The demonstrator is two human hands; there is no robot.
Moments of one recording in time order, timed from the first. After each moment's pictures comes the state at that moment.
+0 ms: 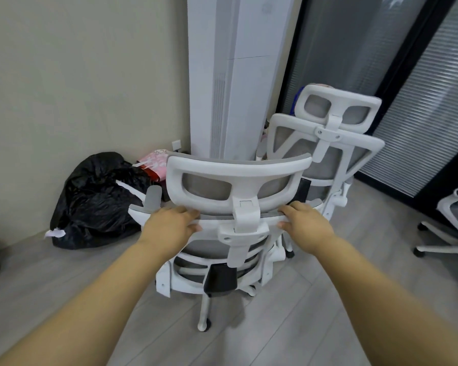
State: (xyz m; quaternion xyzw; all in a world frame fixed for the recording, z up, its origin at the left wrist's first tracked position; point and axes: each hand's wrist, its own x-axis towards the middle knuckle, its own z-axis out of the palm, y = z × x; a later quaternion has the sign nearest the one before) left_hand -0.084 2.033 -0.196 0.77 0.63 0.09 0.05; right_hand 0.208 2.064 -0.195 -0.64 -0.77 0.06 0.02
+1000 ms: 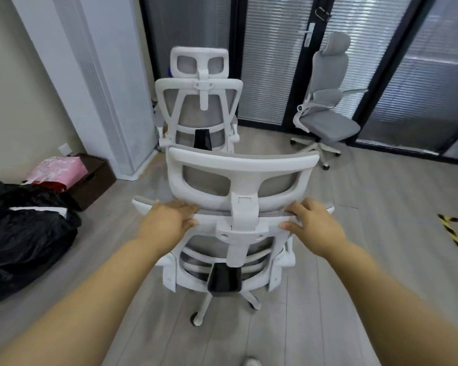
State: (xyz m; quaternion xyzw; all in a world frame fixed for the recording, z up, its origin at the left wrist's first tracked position) left_hand -0.076 1.821 -0.197 0.92 0.38 0.05 0.10; right_hand 0.193 1.654 -0.203 -0.83 -0.54 0.05 0.14
